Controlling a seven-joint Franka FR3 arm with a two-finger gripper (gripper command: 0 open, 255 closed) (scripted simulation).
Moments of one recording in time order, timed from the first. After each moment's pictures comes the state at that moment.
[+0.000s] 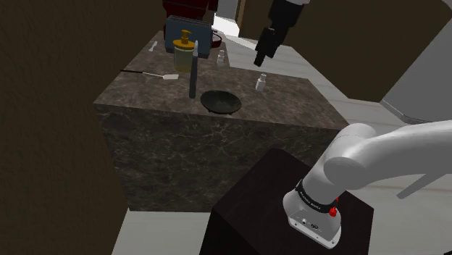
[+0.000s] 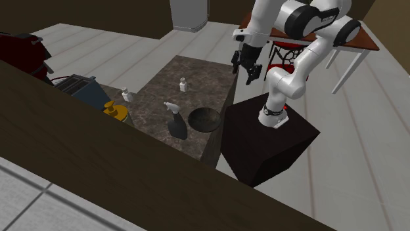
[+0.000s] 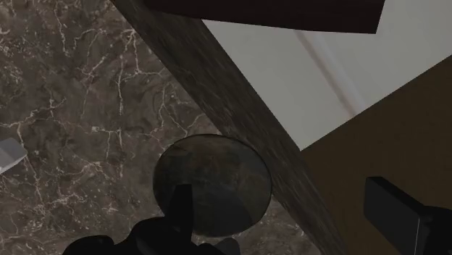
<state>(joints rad) -0.02 -0.77 0.07 -2.29 -0.01 1.66 -0.11</state>
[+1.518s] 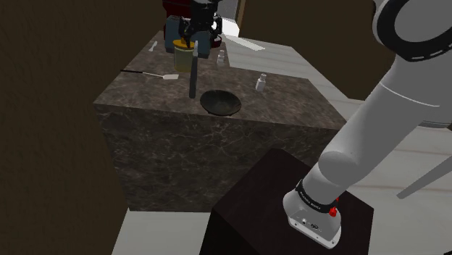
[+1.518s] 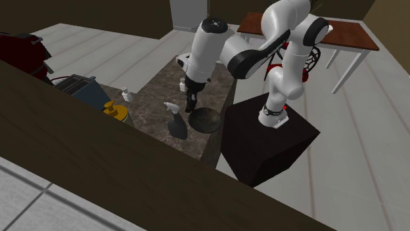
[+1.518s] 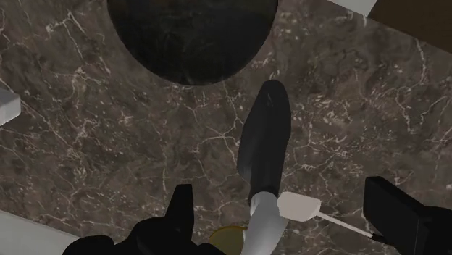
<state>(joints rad) -0.18 0.01 0.33 -1.72 -0.30 1.90 0.61</state>
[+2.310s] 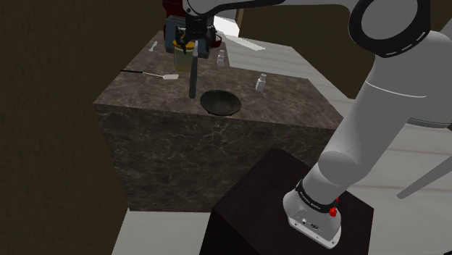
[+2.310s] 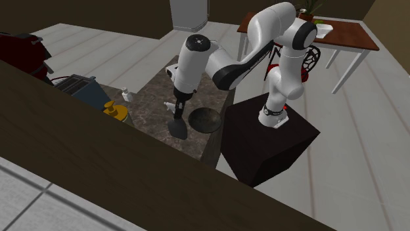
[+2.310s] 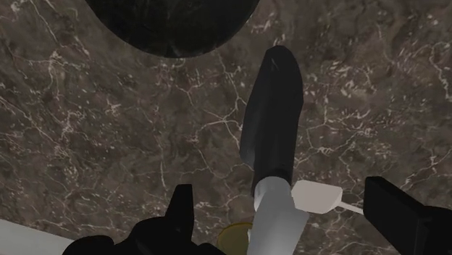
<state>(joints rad) -0.19 0.15 0.31 -1.66 -0.38 1.96 0.70</state>
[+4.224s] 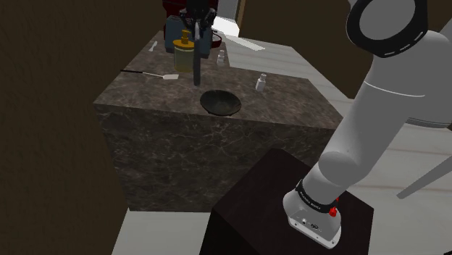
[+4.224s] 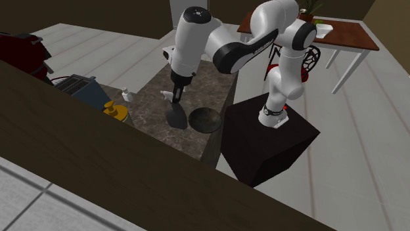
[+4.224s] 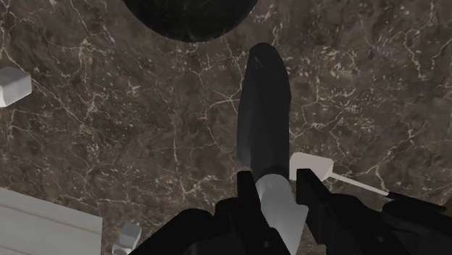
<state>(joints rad) -0.18 0.16 0.32 -1.48 -0.36 1.79 0.65</state>
